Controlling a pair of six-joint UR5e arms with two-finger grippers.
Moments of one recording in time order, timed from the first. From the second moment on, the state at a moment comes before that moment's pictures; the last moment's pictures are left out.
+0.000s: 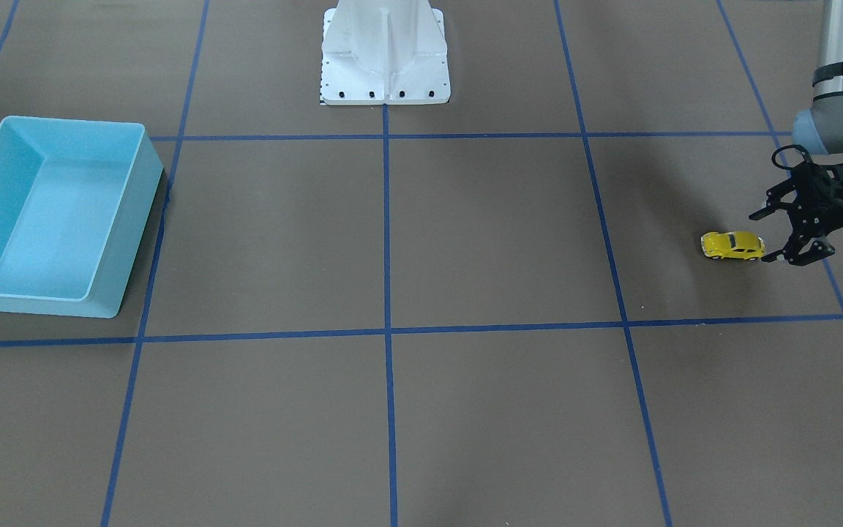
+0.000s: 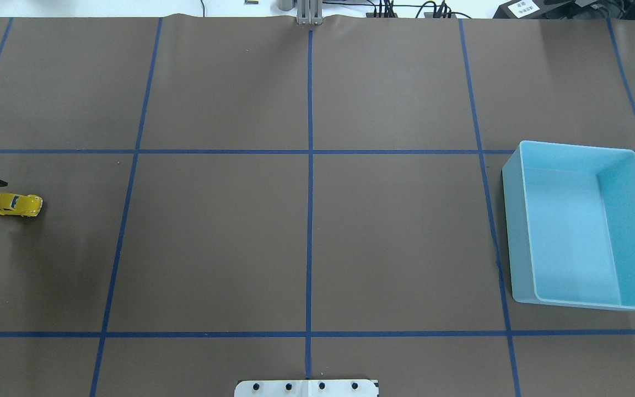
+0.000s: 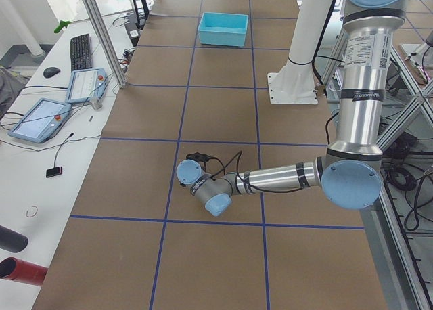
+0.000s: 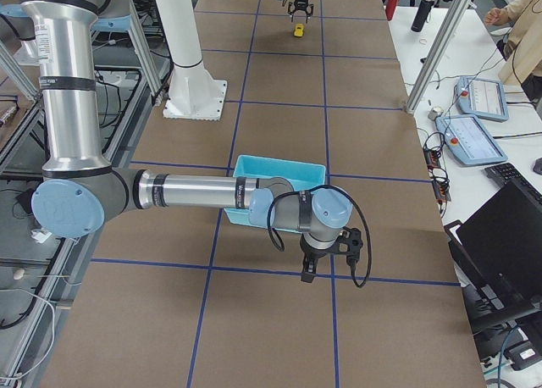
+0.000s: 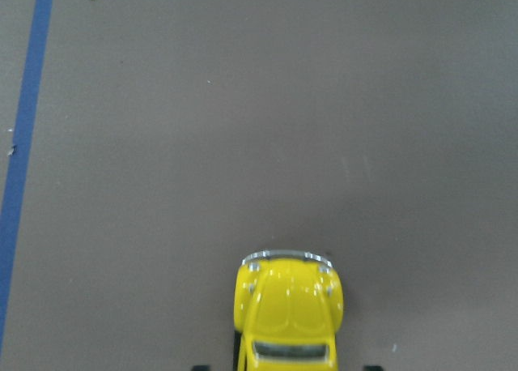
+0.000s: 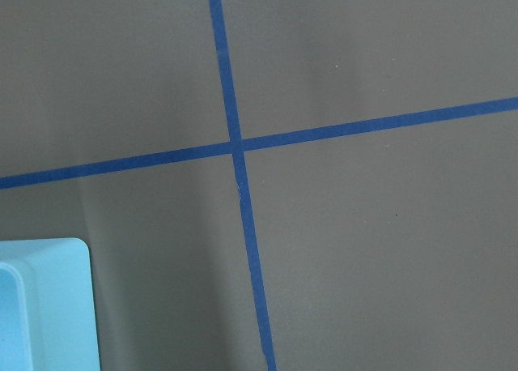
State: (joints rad) left arm -1.16 -1.59 -1.25 -2.54 -2.55 0.83; right arm 1.56 -1.53 1.54 -1.64 2.36 0.12
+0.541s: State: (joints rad) left arm -1.18 -1.57 -1.26 -2.57 -2.56 0.82; right arm 1.56 -1.53 1.54 -1.64 2.36 0.13
